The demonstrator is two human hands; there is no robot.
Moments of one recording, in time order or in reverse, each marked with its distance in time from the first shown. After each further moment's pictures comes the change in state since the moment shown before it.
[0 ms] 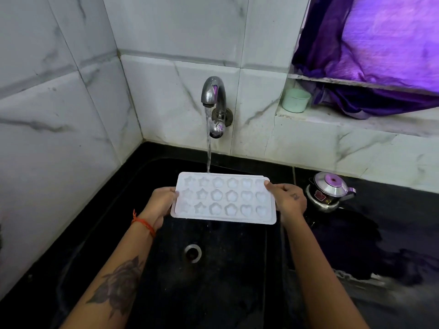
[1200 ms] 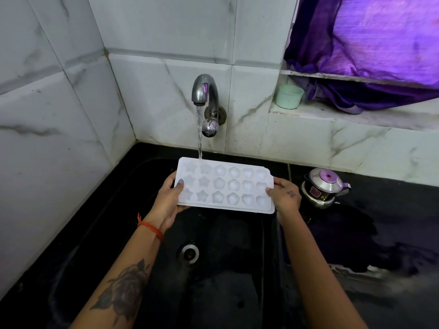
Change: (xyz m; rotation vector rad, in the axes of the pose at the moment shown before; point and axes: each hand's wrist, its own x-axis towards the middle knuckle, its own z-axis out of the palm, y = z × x) left_hand -0.004 0.005 0.027 -0.330 -0.134 0.106; right_hand 0.012 0.007 0.002 0.095 -0.014 0.042
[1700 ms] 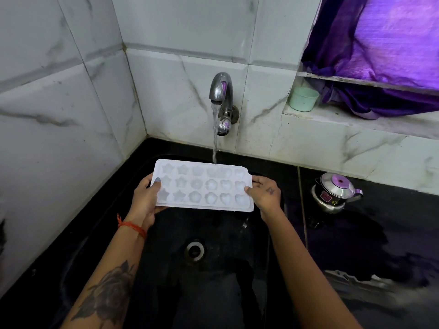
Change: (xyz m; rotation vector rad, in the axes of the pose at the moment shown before) left_hand 0.007 0.005 -0.057 0.016 0.300 0.013; right_hand -0.029 -0.015 0.050 -0.094 -0.224 -0.094
